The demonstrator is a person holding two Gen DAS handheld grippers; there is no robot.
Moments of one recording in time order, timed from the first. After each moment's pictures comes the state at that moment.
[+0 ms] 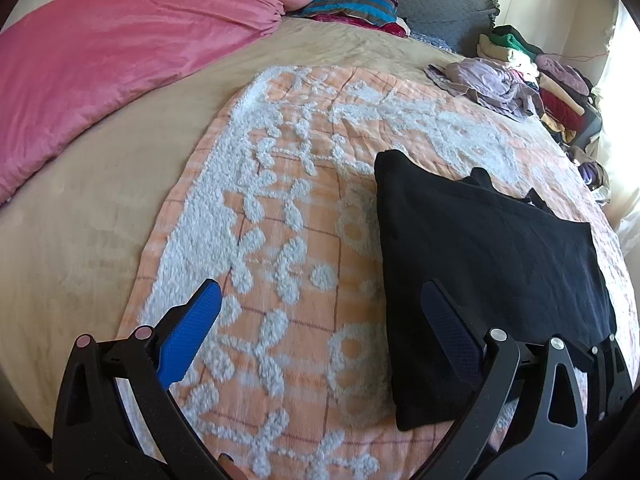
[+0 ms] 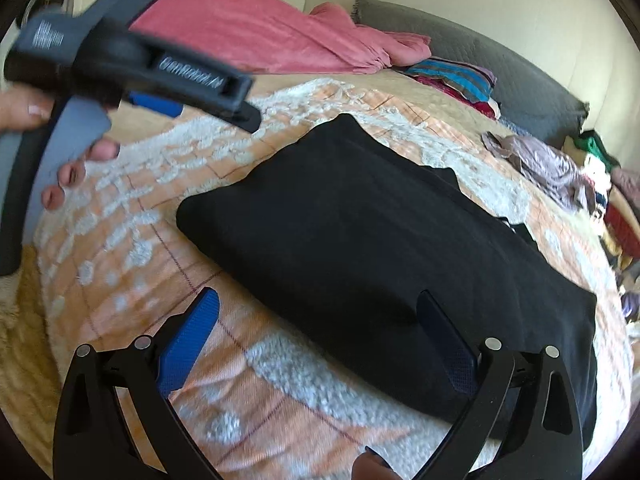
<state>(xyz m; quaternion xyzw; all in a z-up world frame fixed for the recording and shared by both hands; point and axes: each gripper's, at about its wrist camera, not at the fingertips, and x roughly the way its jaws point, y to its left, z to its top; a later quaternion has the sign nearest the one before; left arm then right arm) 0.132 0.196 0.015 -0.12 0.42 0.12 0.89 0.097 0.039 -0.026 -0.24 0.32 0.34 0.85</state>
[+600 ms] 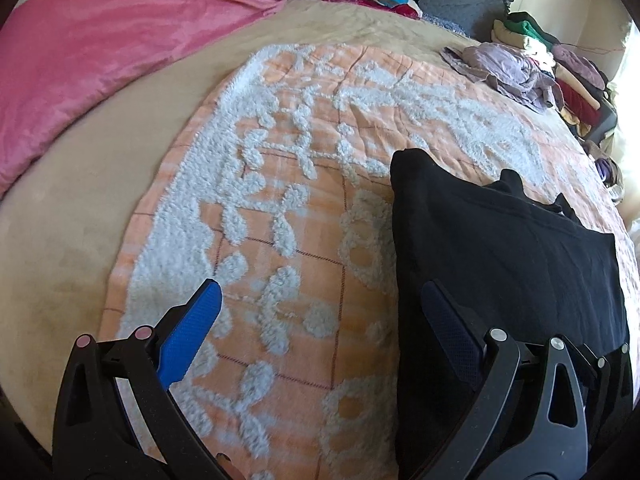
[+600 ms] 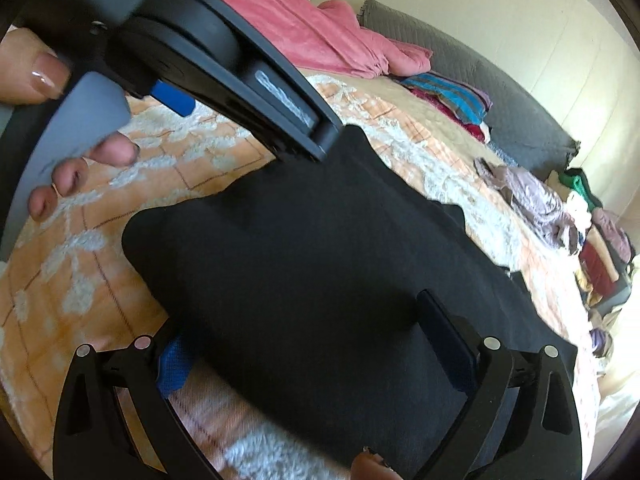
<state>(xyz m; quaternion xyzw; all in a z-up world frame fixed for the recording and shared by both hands) 0.179 0.204 -0.009 -0.13 0.46 0.13 0.87 0.124 0.084 -0.043 -0.31 0.28 0.30 0.86</state>
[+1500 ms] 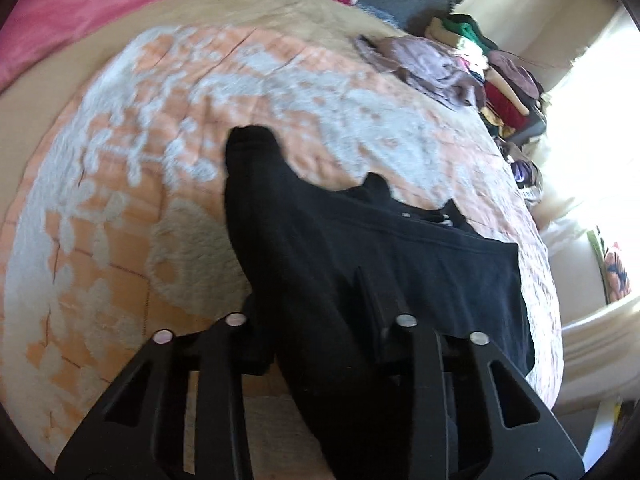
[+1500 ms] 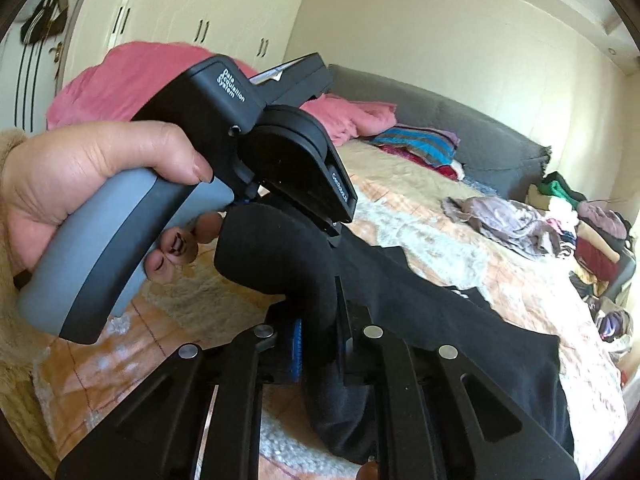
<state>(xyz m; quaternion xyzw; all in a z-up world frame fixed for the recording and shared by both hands) 0.222 0.139 0.015 -0.22 0.46 -0.03 0.86 0.098 0.005 0.012 -0.20 0.18 0.30 0.91</state>
